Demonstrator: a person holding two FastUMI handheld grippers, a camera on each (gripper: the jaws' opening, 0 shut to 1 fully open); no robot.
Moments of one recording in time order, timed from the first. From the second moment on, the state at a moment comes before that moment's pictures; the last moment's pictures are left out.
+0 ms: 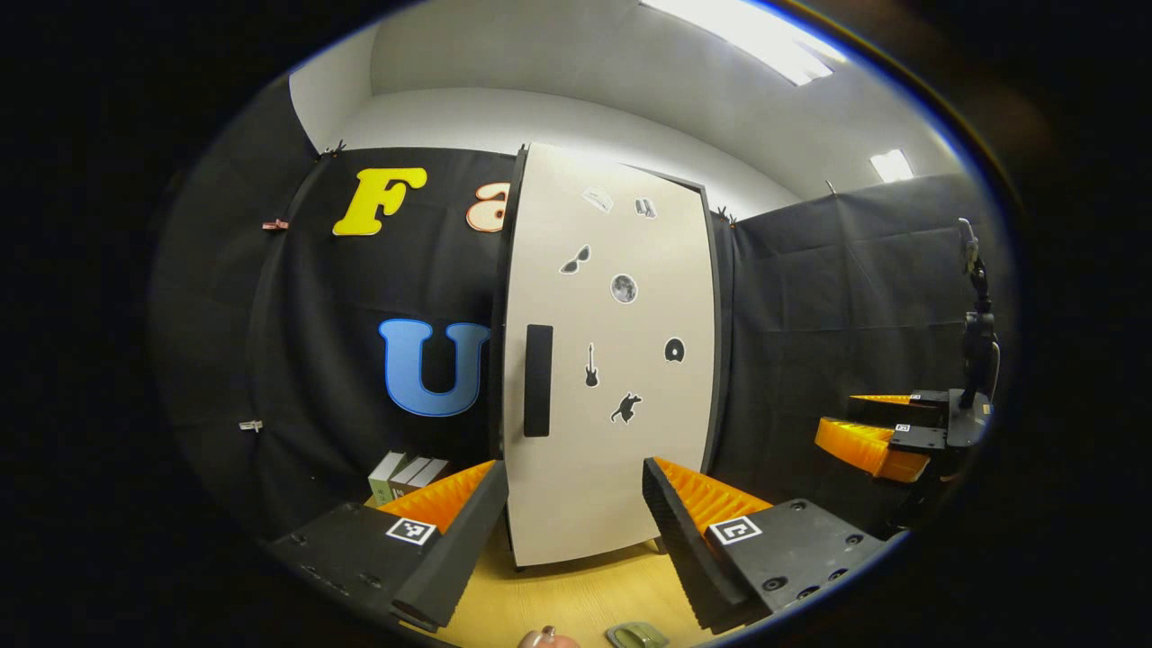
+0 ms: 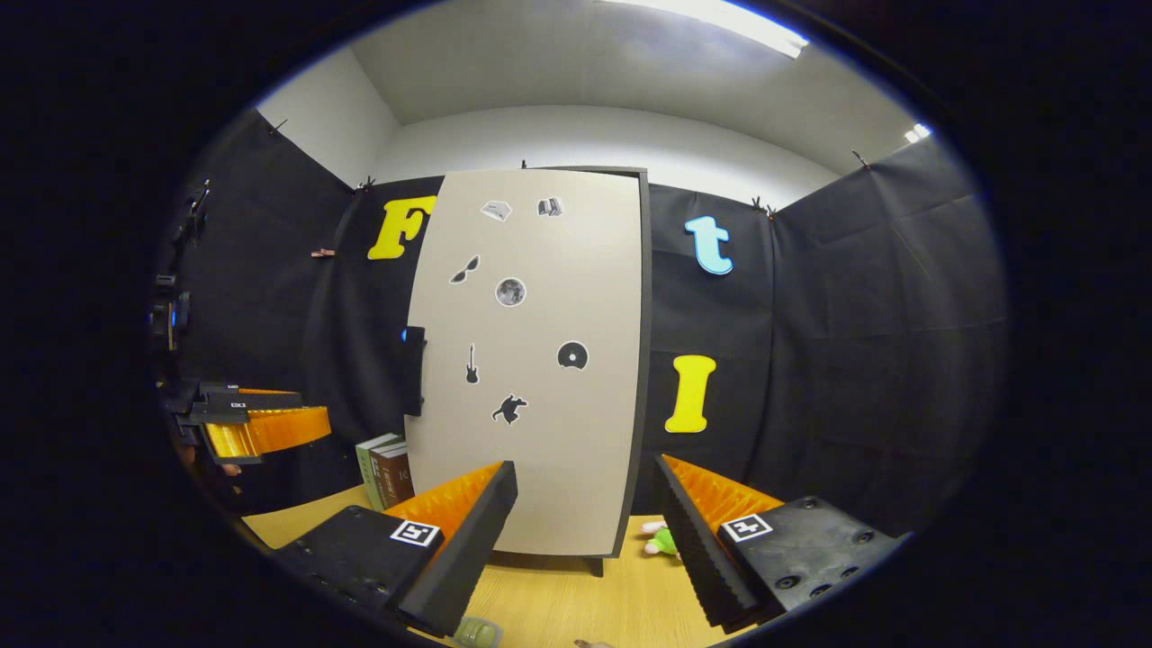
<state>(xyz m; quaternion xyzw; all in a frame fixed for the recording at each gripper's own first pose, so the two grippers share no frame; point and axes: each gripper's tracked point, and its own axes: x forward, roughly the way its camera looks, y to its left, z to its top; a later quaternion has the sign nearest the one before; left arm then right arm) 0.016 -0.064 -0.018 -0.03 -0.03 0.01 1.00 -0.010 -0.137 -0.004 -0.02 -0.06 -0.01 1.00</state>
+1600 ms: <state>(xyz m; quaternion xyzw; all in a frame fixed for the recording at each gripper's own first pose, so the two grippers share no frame) 0.026 -0.061 -0.023 -0.01 -0.02 0.02 1.00 -0.020 -0.126 0.009 -0.03 -0.06 0.00 1.00</state>
